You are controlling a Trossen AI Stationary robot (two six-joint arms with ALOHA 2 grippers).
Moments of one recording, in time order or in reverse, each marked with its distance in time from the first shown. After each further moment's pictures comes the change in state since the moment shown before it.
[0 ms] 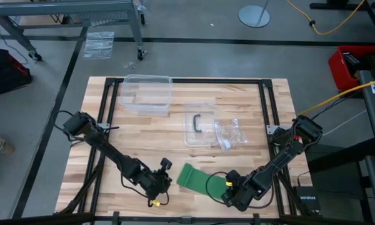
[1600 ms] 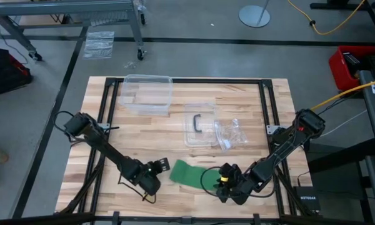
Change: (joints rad) left arm -0.011 0.008 -0.004 -0.334 -0.211 0.607; right arm -0.101 -0.143 -0.018 0.171 0.379 -0.400
